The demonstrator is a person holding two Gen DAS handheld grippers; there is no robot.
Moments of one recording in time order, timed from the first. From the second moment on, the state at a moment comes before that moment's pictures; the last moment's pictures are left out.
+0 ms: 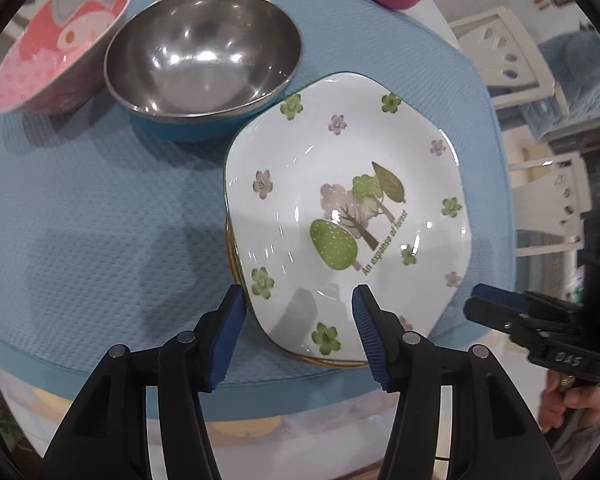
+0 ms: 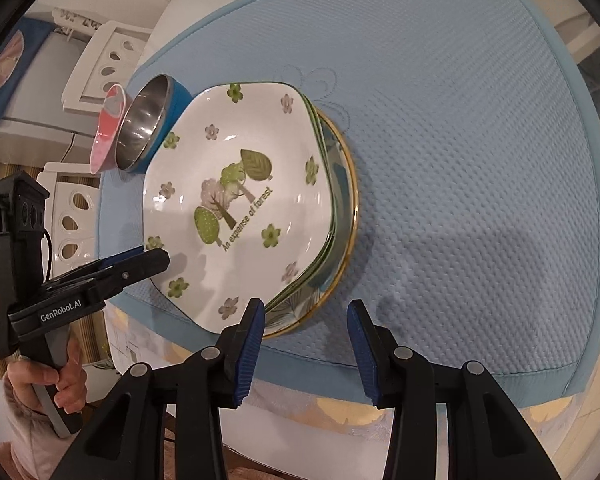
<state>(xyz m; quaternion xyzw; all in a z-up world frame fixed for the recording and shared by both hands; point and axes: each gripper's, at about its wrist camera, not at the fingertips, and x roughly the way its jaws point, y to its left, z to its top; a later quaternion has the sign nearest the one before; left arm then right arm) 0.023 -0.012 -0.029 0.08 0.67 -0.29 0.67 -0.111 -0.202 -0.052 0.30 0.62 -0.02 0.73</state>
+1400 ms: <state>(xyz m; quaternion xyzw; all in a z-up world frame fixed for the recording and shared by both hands) 0.070 -0.051 0.024 0.07 0.69 -0.15 0.70 0.000 -0.263 -0.030 0.16 0.68 0.03 0.71</state>
